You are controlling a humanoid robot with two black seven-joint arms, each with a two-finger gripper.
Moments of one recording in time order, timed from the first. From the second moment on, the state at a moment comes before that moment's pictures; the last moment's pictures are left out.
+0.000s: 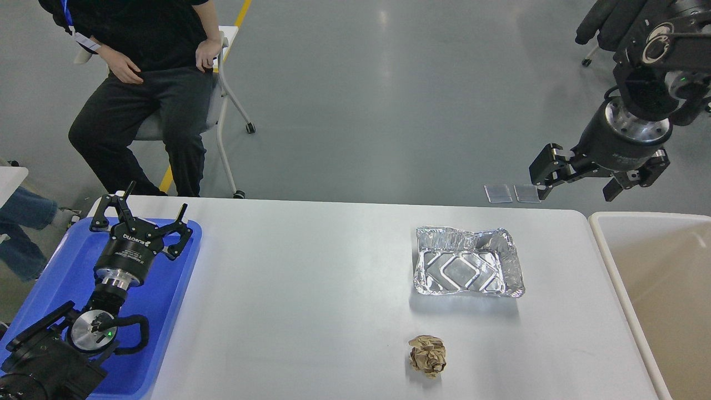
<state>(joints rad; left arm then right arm) -0.48 0.36 -0.88 -0.46 -0.17 -0.77 -0.42 2.09 -0.45 -1.02 1.14 -0.15 0.79 -0.34</state>
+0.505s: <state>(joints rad) -0.48 0.36 -0.88 -0.46 -0.17 -0.77 -0.42 2.09 -0.46 -1.02 1.13 -0.15 0.79 -0.34</state>
